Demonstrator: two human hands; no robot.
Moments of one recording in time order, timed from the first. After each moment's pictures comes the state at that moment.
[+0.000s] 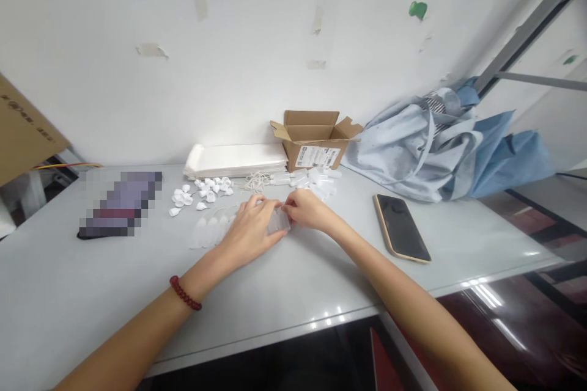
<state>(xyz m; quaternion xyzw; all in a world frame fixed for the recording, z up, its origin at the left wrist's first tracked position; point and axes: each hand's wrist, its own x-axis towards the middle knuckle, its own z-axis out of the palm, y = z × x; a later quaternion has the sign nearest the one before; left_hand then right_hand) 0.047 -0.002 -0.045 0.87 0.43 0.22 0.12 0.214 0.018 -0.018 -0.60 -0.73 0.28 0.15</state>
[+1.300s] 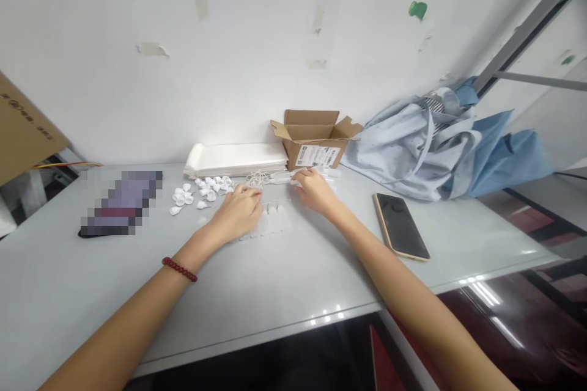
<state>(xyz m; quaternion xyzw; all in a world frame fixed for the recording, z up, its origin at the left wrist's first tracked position) 0.023 0.039 -0.046 0.87 0.46 0.13 0.09 0.246 0.061 -0.045 -0.58 -0.81 0.00 0.13</state>
